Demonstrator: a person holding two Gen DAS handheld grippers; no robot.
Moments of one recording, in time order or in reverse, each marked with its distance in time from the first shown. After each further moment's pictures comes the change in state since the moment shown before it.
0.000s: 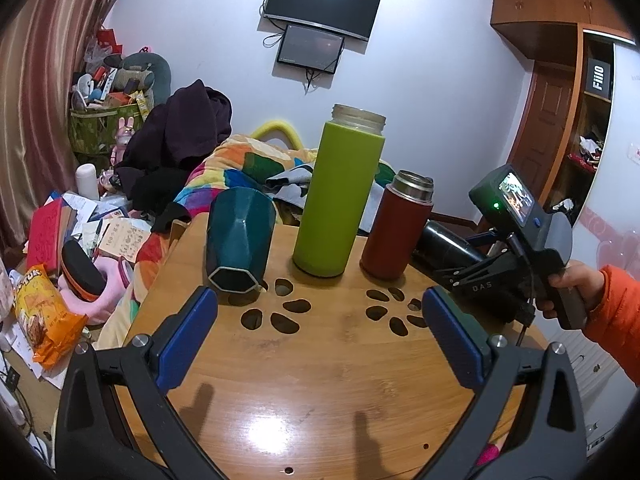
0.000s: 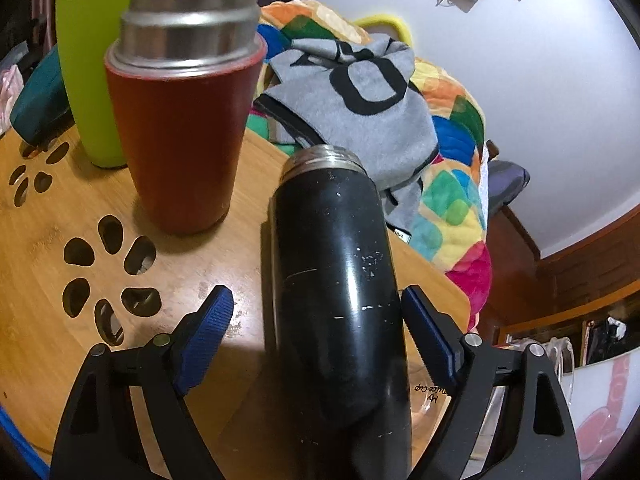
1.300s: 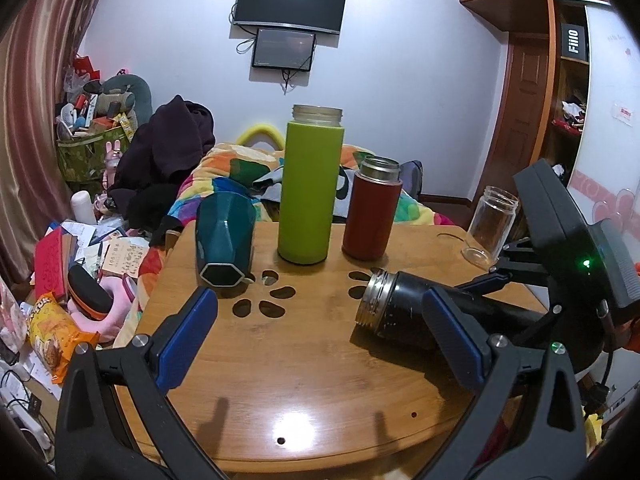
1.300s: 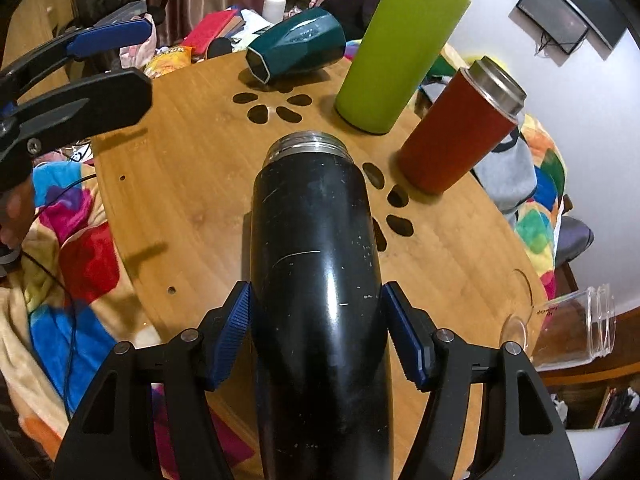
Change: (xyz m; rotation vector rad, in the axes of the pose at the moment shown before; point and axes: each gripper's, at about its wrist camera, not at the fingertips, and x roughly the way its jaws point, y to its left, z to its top) left arm -0.017 -0.026 -0.008 0.135 0.017 -0.010; right arm -0.088 0.115 -0.062 -0.222 -0.080 0.272
